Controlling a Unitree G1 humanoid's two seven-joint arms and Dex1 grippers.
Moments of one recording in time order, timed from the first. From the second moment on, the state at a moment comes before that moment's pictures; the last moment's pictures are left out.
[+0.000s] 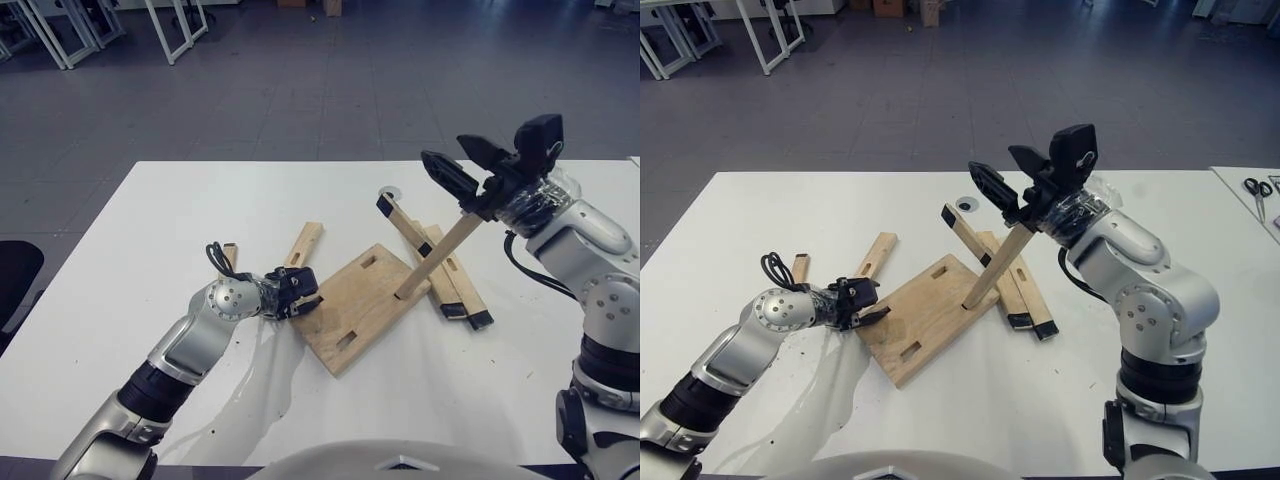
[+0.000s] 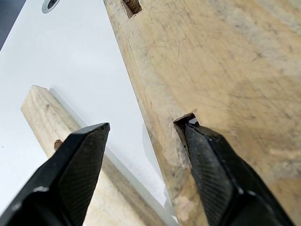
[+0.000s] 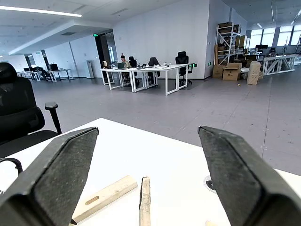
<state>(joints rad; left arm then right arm) -0.18 0.67 -0.42 -0.24 0.13 0.50 -0.77 -0.41 -0.48 -0.14 -0.48 0.82 0.84 0.24</state>
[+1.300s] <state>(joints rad) -0.16 0.60 -0.28 -0.13 0.09 0.53 -0.66 -0.16 -0.67 0.29 -0.32 0.31 0.85 0.39</state>
